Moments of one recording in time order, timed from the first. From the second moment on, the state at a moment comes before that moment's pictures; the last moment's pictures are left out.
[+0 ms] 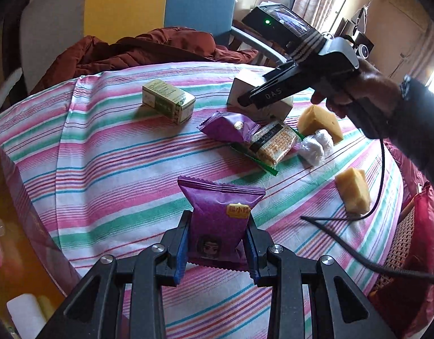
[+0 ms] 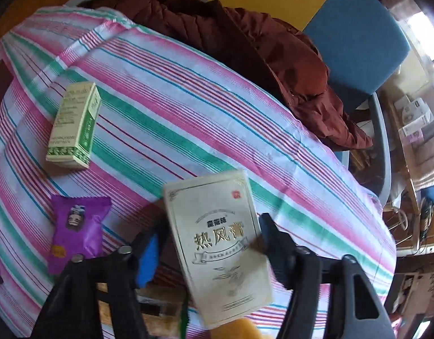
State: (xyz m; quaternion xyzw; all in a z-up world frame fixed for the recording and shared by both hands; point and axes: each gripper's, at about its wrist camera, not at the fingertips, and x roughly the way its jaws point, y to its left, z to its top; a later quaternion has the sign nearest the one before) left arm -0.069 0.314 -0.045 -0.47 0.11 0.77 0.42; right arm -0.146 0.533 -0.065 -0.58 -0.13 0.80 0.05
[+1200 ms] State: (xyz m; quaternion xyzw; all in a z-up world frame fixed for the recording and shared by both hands) left arm -0.058 0.017 0.001 -0.42 -0.04 0.88 0.20; right arm -0.157 0.211 0.020 -0.46 0.02 0.88 -0.07
